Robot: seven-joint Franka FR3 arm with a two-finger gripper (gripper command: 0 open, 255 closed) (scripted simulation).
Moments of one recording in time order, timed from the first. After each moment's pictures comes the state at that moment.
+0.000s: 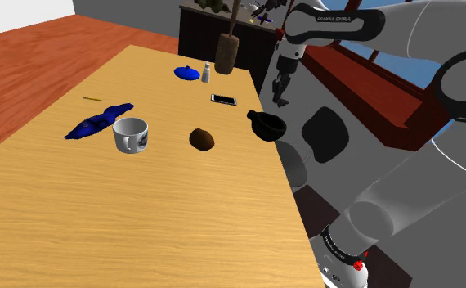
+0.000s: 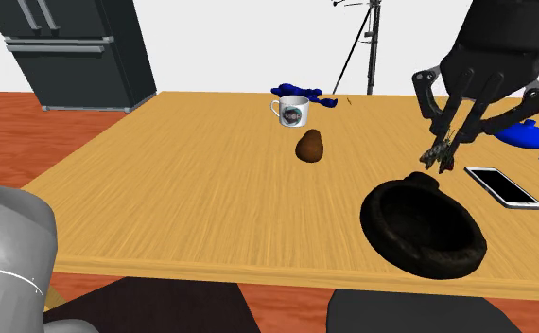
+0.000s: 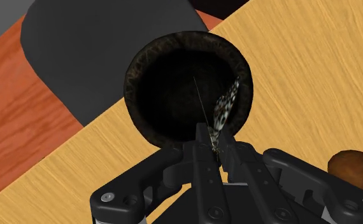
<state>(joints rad) -0.04 -0.11 -0.09 -1.92 -0.02 1.72 -0.43</state>
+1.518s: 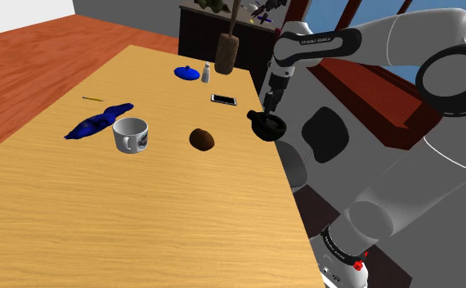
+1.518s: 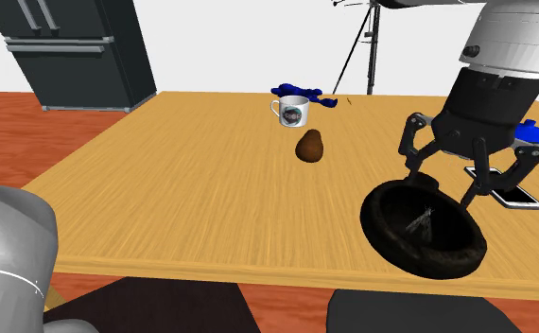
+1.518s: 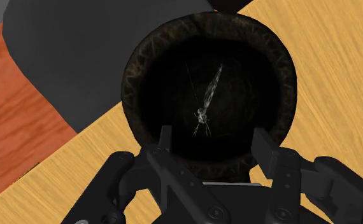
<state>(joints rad) -0.05 -0.03 -0.10 -2.02 -0.02 1.90 -0.45</state>
